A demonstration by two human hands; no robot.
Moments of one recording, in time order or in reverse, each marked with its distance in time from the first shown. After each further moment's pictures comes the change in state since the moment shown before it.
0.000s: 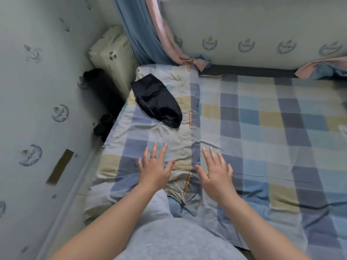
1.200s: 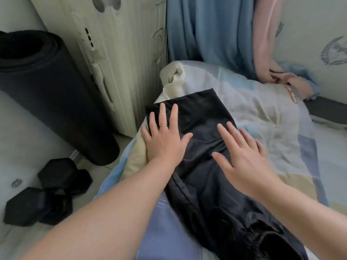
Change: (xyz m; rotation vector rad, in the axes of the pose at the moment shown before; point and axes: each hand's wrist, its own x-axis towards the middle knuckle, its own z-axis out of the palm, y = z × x) left_hand 0.848 -0.290 0.077 0.082 0.461 -0.031; right_hand 0.817 -0.132 0.263 -0.502 0.044 -0.203
